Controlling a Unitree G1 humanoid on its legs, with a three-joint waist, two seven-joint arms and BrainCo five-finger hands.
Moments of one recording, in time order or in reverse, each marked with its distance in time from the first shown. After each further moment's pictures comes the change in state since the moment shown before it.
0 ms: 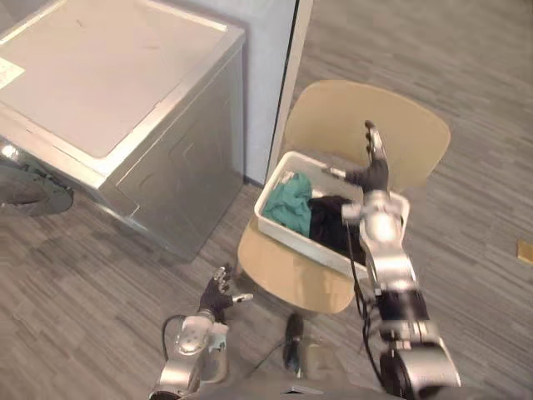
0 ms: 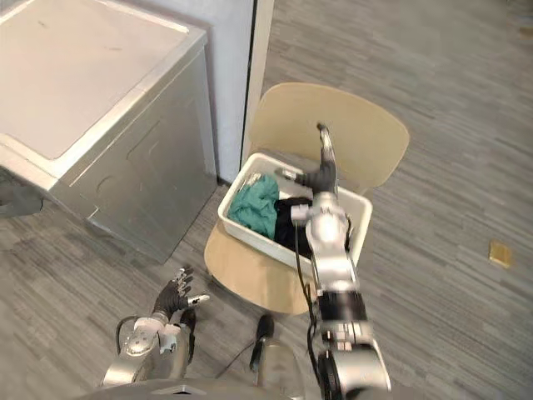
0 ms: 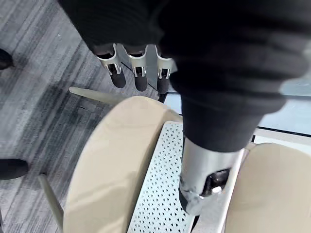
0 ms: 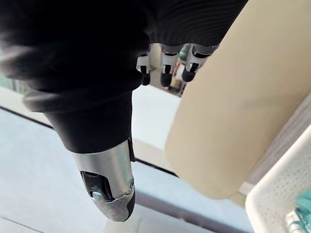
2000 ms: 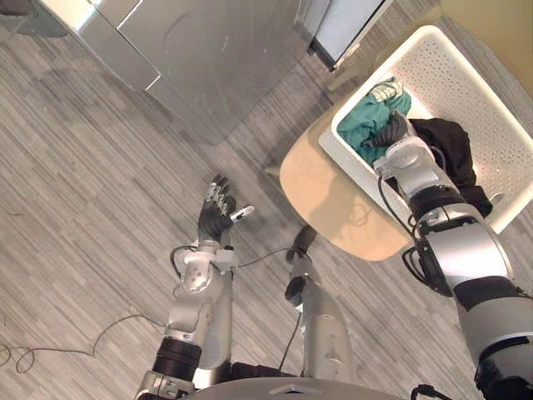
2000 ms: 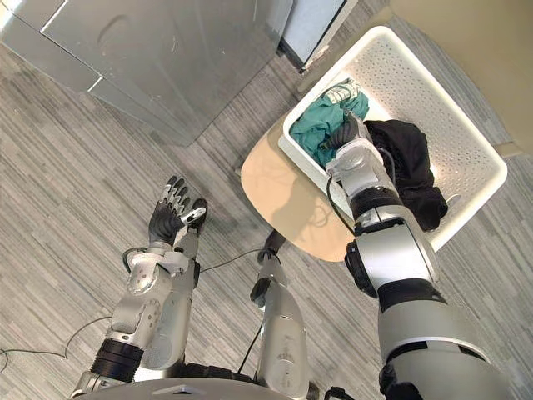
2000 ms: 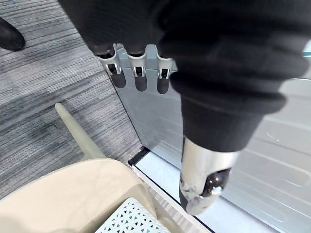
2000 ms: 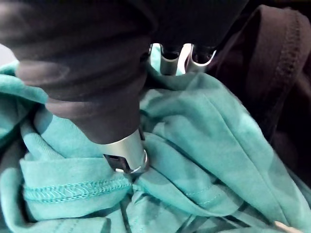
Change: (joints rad) left arm -0.233 -0.090 0.048 -0.272 -0.186 -0.052 0.149; right arm -0.552 -0.294 0.316 0.863 0.053 0.087 0.077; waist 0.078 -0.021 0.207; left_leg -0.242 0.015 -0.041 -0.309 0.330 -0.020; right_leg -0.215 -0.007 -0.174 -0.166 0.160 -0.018
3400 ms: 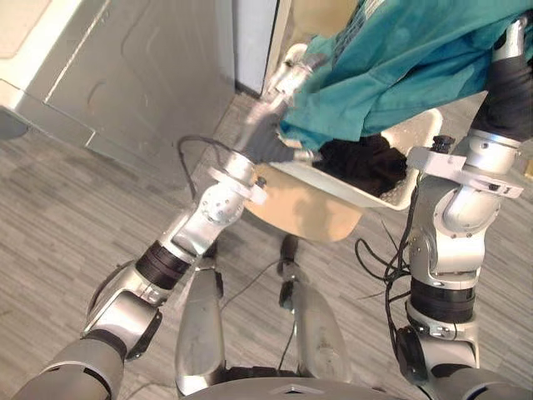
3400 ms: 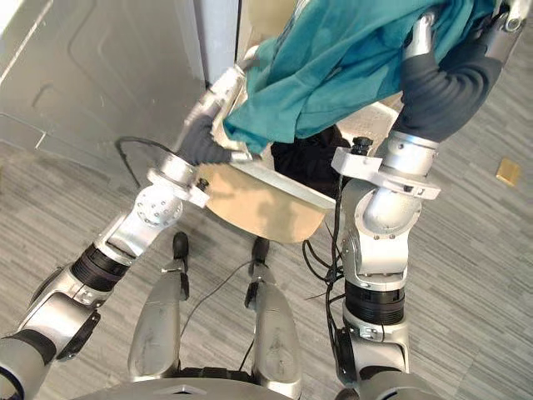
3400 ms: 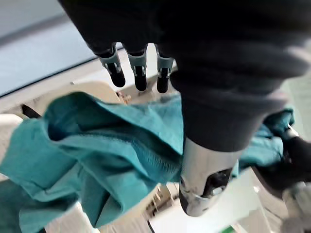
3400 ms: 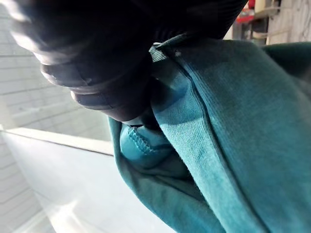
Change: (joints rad) left arm -0.633 0.362 -0.372 -0.056 0.564 -0.080 0.051; right arm 0.614 0.208 -0.361 -1.598 0.311 -0.307 -0.220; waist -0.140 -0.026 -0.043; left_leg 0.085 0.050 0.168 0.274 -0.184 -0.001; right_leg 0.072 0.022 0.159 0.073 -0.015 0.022
